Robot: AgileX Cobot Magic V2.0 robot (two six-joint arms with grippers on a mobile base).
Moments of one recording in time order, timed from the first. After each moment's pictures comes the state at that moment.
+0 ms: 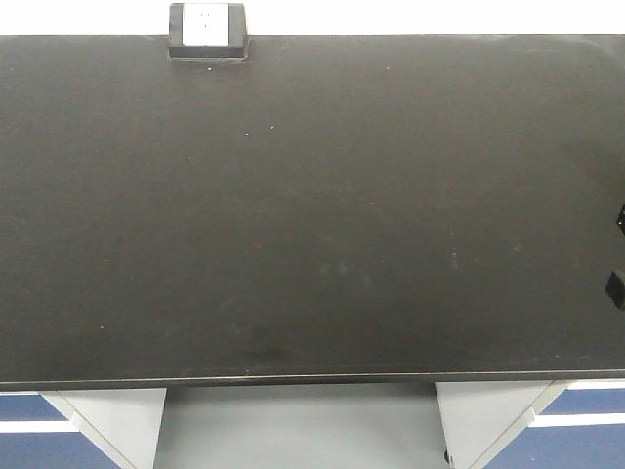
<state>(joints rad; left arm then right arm) 0.01 -0.01 0.03 0.15 0.11 -0.26 0.02 0.55 -0.35 -0.13 0.13 0.04</state>
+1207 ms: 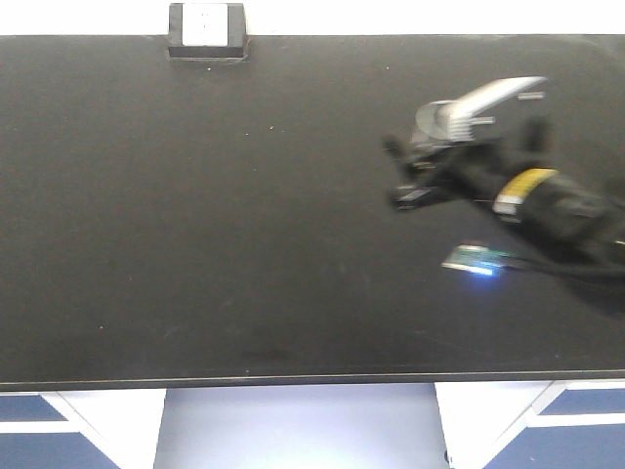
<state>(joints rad) 0.01 -0.01 0.03 0.15 0.11 -0.26 0.36 1.53 -0.66 -0.25 -0.60 0.07</state>
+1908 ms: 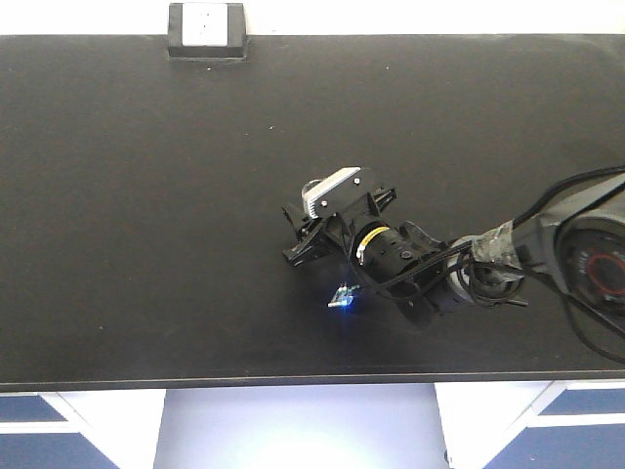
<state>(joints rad) 0.01 -0.01 0.03 0.15 0.11 -0.26 0.56 2.17 -0.90 -0.04 -0.90 -0.11</state>
